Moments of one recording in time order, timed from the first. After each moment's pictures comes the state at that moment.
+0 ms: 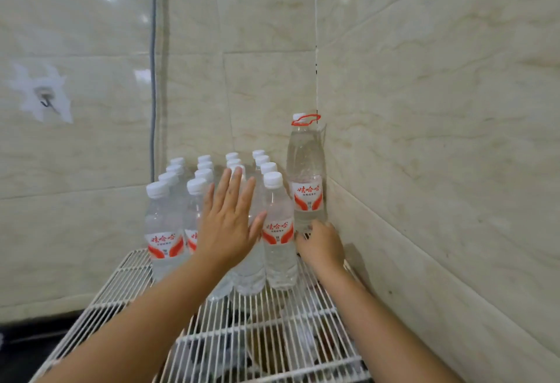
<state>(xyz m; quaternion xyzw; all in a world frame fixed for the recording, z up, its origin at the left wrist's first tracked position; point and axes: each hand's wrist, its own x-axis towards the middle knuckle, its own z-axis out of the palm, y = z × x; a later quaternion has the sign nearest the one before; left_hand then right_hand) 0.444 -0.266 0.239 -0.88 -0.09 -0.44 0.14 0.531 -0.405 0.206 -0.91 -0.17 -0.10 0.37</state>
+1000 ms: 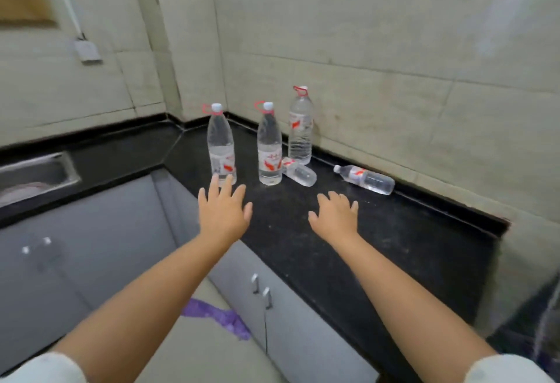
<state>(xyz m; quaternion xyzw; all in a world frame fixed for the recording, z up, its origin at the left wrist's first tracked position) -0.257 0.003 0.126 -0.73 -0.67 -0.12 0.06 -0.067 -0.004 0.115 -0.75 -0.65 0.05 0.10</state>
